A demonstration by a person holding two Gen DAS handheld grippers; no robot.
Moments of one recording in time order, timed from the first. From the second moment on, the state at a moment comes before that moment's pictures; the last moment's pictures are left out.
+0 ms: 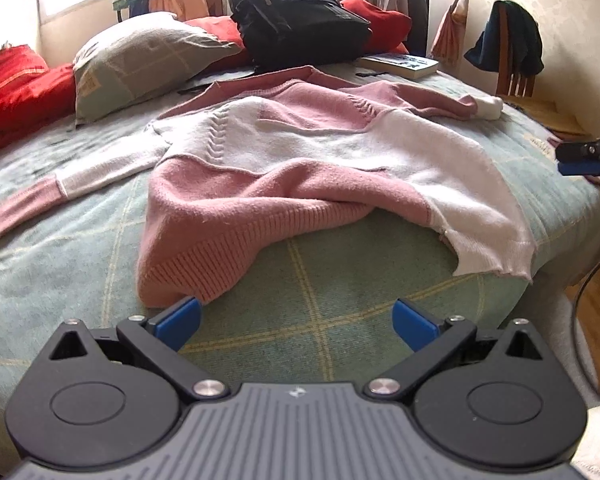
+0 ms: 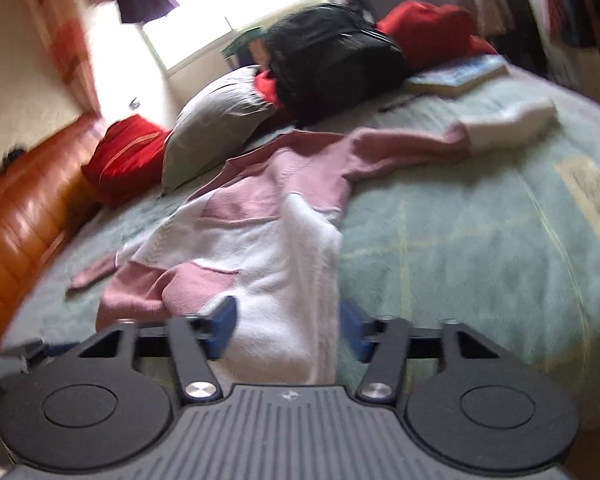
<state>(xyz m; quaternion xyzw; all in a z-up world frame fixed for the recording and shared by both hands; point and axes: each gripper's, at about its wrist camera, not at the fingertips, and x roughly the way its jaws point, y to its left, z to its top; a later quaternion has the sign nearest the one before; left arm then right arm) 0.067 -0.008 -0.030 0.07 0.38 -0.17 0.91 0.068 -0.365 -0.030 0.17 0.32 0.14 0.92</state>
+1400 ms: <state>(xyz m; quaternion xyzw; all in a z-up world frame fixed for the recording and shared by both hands) 0.101 0.133 -0.040 -0.23 0.37 -0.13 0.89 0.216 -0.138 -0.070 -0.07 0.36 0.16 0.92</state>
